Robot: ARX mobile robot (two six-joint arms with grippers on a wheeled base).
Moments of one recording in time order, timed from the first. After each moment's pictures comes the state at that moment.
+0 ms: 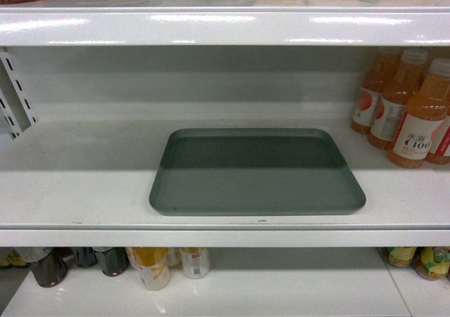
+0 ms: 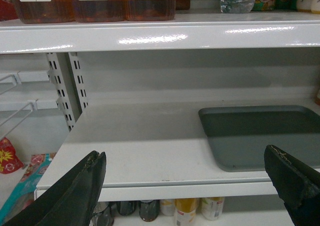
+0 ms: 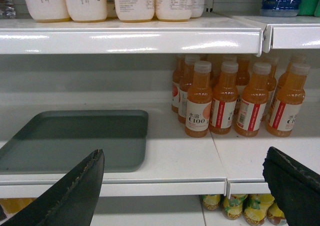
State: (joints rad) left arm 0.00 0.01 0.01 0.00 0.00 0.00; right arm 0.00 0.00 0.01 -0.01 0.00 0.00
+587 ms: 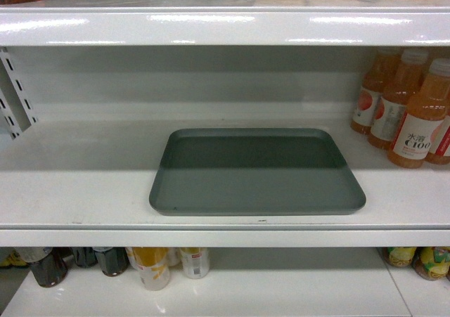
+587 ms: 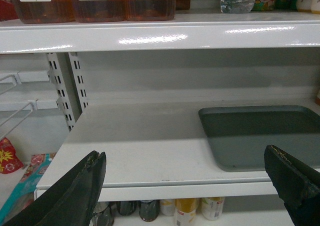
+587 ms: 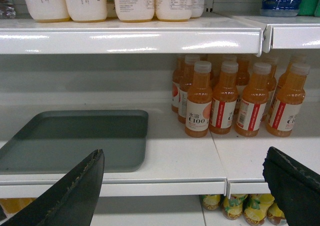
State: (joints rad) left arm 0.00 0.01 0.01 0.00 0.00 0.00; right arm 0.00 0.00 0.01 0.00 0.00 0.00
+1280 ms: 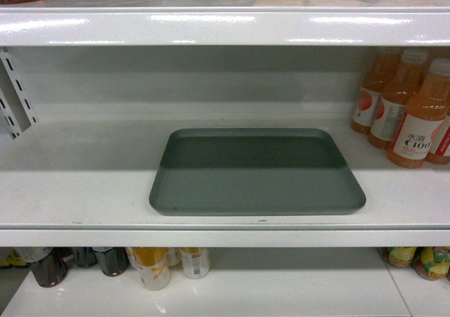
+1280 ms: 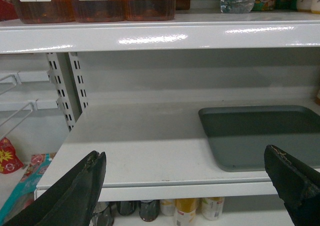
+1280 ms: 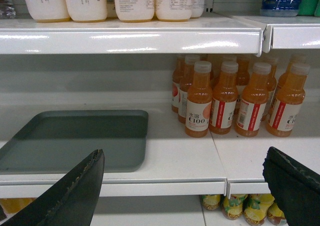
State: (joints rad) left arm 0.00 0.01 0.01 0.00 0.00 0.00; right arm 0.00 0.00 0.01 0.00 0.00 0.00
